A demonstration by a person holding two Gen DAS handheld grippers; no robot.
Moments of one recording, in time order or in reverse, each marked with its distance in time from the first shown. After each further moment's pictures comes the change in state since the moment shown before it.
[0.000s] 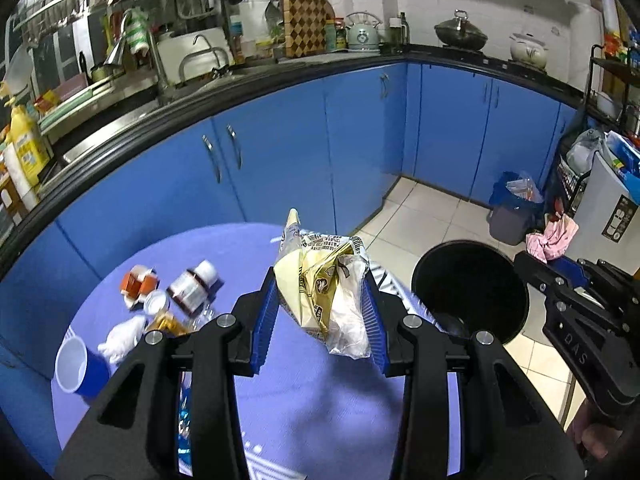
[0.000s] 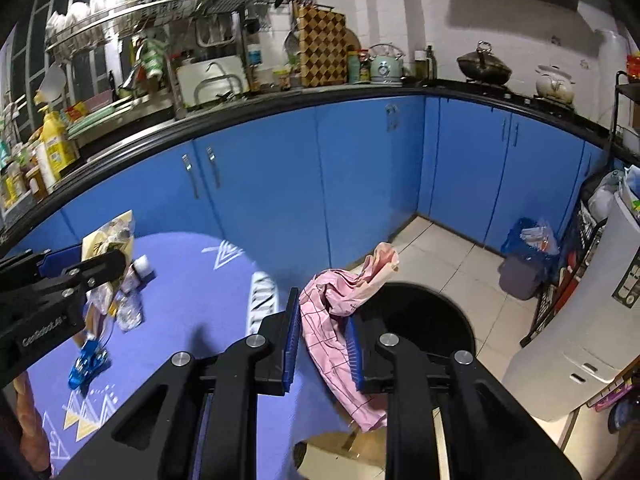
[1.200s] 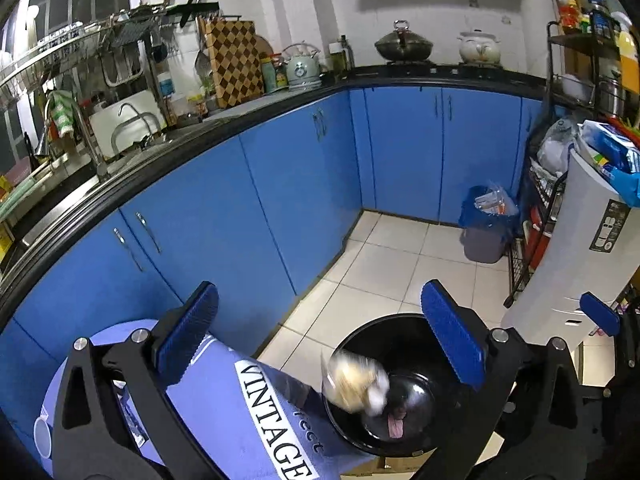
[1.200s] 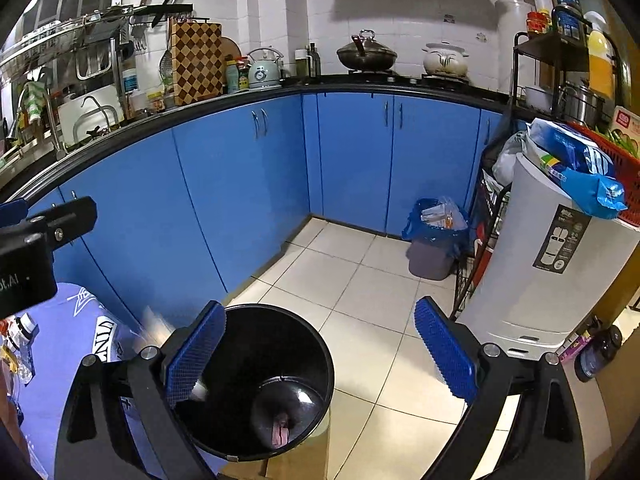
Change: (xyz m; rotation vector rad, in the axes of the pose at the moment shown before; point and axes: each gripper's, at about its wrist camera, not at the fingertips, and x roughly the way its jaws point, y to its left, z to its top) left arm 0.053 -0.141 0.075 0.146 -0.115 -0.059; right arm 0.012 -0.135 -0.003 0.179 -0.021 -0.326
